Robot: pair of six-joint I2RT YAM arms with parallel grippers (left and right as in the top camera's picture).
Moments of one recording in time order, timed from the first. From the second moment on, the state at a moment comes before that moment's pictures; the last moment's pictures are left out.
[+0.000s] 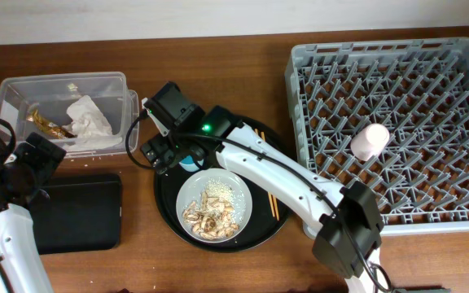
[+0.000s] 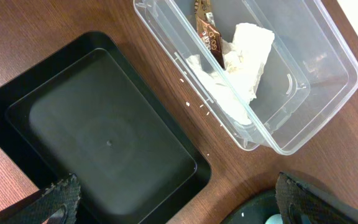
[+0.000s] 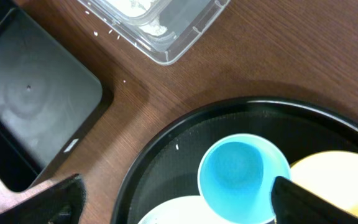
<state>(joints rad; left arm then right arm) 0.49 1.27 1.30 -1.04 -0.02 -0.49 0.85 2.09 1.97 -0.86 -0.09 0.18</state>
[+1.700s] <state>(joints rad) 0.49 1.27 1.30 -1.04 -0.02 -0.49 0.50 2.04 2.90 -1.69 -0.01 0.25</state>
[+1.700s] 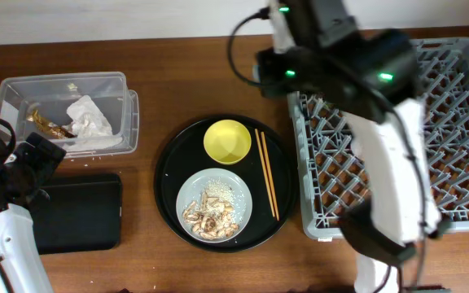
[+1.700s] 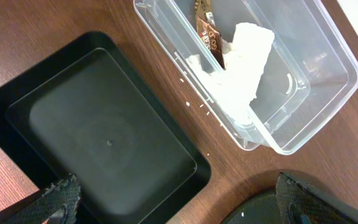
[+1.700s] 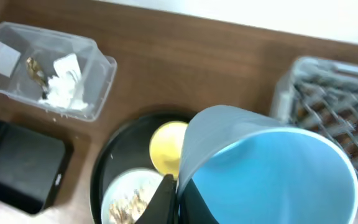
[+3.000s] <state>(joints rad) 0.49 1.27 1.30 -1.04 -0.02 -0.49 -0.36 1.79 1.24 -1.53 -1.30 -0.68</state>
